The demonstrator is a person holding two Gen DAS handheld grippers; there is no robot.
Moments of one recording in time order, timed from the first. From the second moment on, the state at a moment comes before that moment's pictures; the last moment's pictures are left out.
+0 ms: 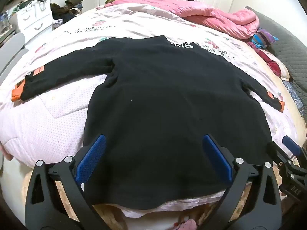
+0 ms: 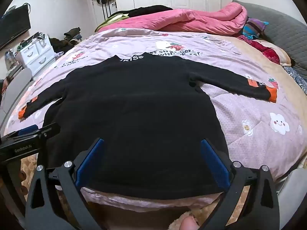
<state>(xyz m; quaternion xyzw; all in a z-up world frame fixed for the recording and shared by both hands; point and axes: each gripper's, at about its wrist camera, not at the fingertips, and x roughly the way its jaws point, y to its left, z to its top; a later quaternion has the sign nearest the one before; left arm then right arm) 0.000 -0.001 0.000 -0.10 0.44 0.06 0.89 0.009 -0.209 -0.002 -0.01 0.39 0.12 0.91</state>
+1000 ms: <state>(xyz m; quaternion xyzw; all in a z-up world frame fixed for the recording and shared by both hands) 0.001 -0.005 0.007 -0.10 0.43 0.05 0.90 0.003 -0.204 0.003 -0.02 0.39 0.11 0.92</state>
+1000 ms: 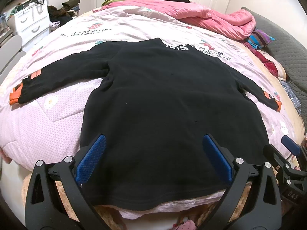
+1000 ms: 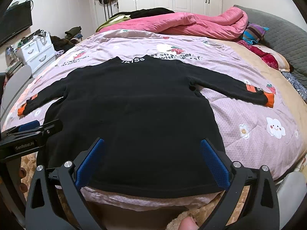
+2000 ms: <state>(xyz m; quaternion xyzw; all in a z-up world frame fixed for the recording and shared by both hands) -0.001 -0.004 0.006 -0.10 0.43 0.04 0.90 0.001 -0.203 0.003 -0.02 0.39 0.12 0.91</state>
